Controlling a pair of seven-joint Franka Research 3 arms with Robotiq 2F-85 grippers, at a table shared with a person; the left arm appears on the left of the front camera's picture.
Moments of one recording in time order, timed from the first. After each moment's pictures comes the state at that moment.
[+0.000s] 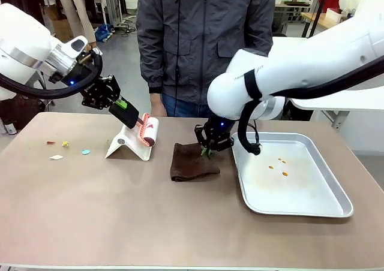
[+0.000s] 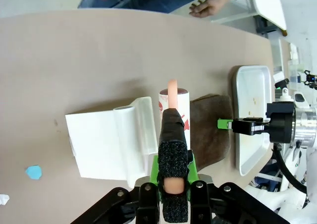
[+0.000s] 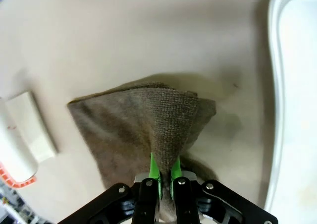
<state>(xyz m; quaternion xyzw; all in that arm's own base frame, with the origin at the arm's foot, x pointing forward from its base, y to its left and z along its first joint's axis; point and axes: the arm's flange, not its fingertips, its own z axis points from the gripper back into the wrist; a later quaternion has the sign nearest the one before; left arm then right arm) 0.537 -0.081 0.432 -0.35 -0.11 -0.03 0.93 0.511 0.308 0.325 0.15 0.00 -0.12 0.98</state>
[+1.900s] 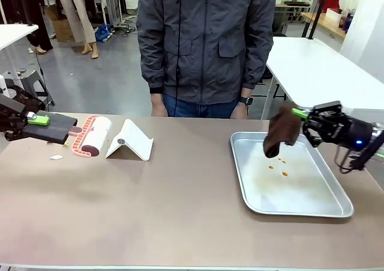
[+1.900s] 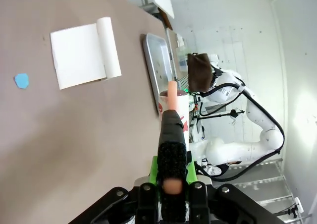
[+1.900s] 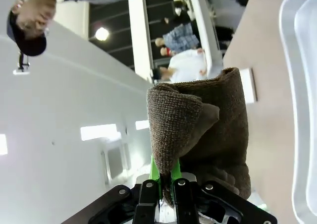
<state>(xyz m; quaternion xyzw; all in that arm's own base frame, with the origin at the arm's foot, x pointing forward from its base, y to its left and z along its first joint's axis) 0.403 0.120 0.373 -0.62 -0.11 -0.05 0.78 0.390 -0.020 0.339 0.75 -0.09 -0.19 0.63</state>
